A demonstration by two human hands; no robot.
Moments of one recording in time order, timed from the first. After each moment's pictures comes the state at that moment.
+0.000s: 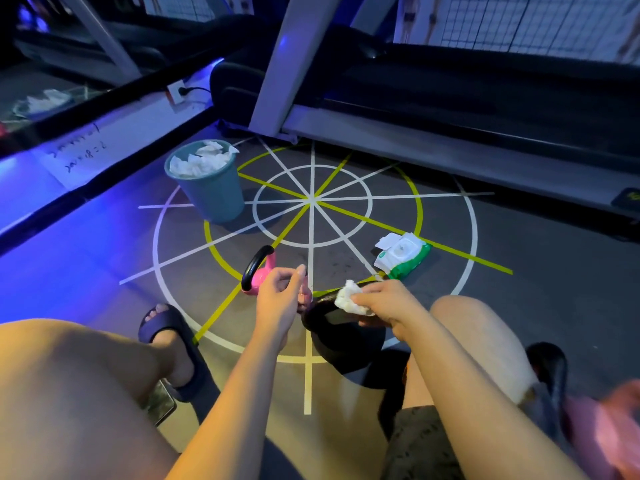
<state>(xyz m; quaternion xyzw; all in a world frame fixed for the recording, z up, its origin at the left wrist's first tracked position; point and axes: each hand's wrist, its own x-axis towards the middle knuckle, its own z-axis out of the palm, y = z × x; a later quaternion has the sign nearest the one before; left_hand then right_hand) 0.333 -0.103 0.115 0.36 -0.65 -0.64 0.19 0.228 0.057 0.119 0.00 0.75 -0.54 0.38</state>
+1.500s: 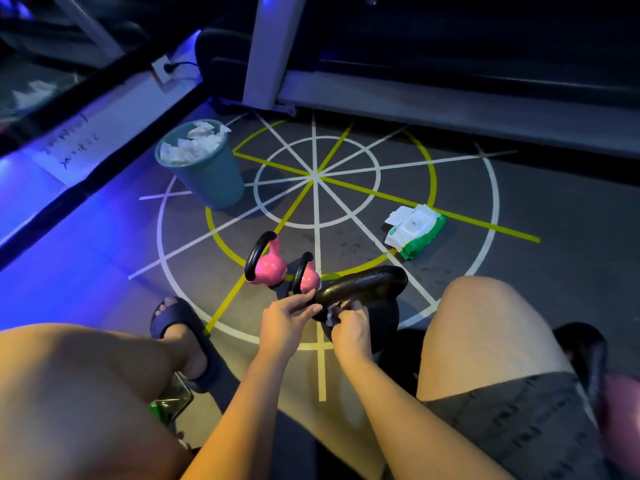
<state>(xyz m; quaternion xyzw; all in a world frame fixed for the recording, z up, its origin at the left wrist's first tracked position) 0.351 -0.113 0.048 0.33 -0.81 -0.48 0.08 0.298 -0.002 0.014 0.05 0.79 -0.55 0.26</state>
